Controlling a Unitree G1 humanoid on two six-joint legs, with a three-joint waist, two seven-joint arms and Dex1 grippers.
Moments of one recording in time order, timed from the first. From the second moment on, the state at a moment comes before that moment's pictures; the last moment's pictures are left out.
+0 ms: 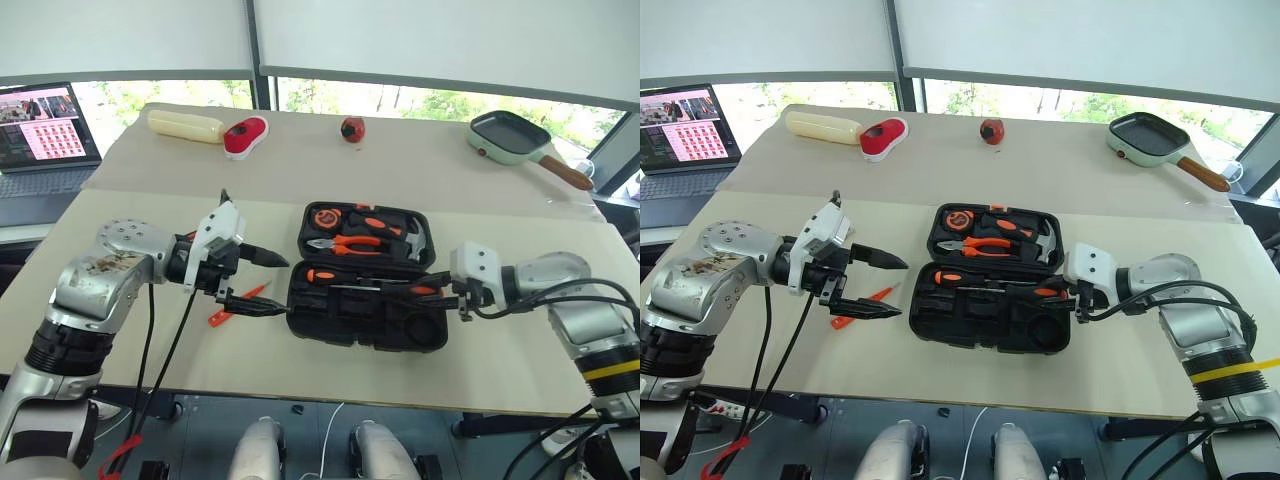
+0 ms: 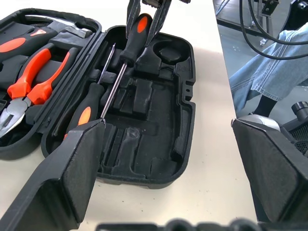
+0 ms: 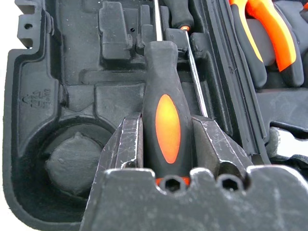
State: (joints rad) left arm -0.59 0.83 -0.12 -0.14 -0.51 0.63 -1.37; right arm -0.46 -0.83 0.18 0.14 0.19 0.10 1.23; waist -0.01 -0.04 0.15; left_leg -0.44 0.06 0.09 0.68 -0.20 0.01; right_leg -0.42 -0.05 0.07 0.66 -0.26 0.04
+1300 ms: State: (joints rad) left arm -0.62 0.81 -0.14 -0.07 -0.45 0.54 -1.37; right arm -0.45 -0.70 0.24 -0.03 0.09 0.30 1.03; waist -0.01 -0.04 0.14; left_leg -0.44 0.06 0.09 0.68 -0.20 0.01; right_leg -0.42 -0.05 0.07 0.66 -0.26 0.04
